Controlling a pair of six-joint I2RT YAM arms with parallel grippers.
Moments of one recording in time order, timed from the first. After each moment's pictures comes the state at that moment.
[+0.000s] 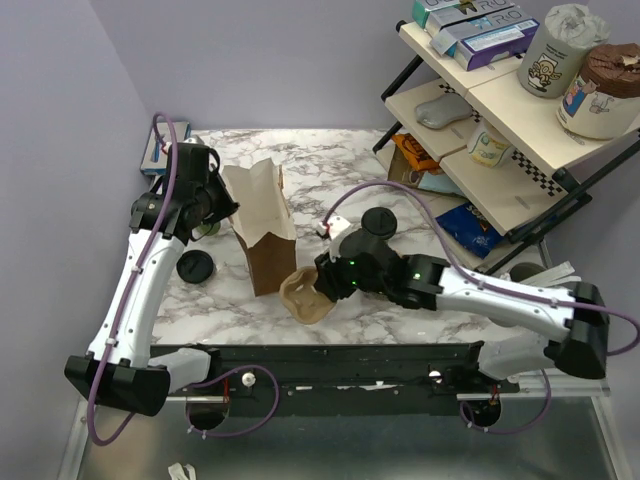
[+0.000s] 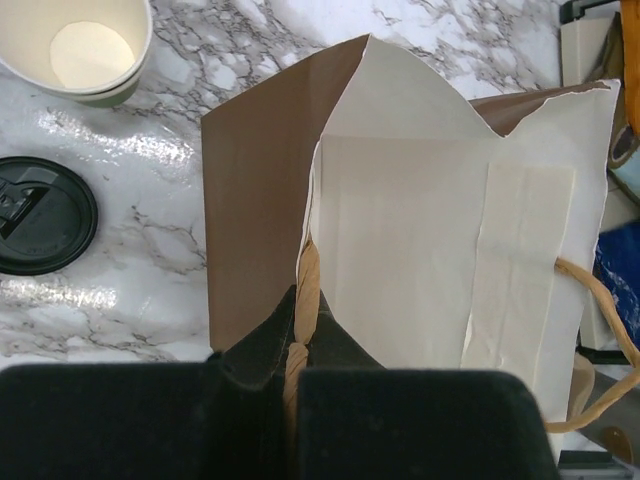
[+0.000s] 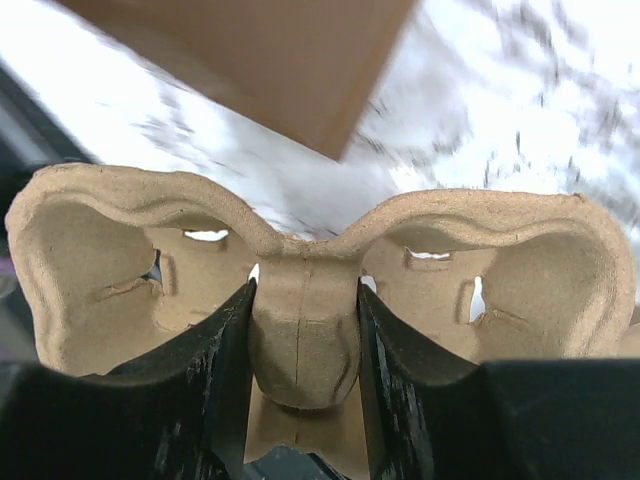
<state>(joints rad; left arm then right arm) -0.20 1.19 1.40 -0.96 -0.05 -0.64 1.14 1.38 1.08 -0.37 0.17 0.34</state>
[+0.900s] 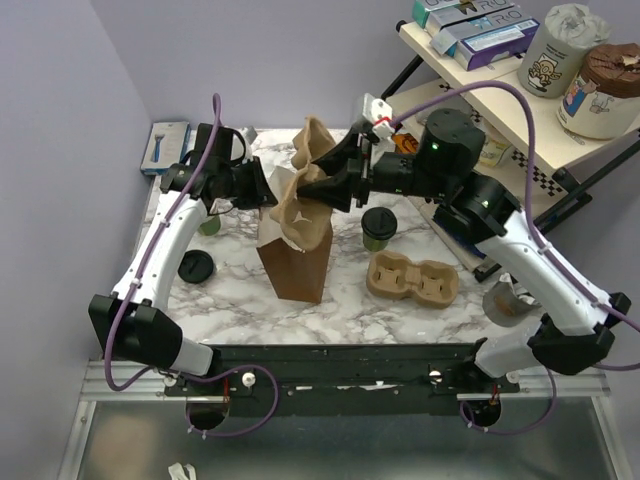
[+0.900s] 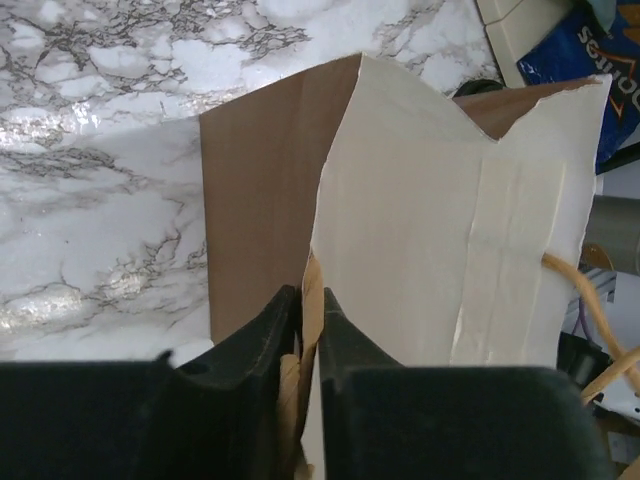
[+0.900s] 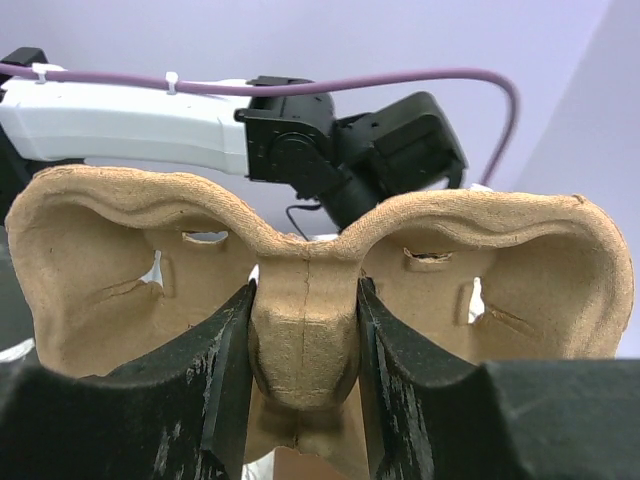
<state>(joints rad) -0.23 1.42 1.47 -0.87 0.38 -0.41 0.87 1.38 1.76 -0.31 -0.55 -0.09</state>
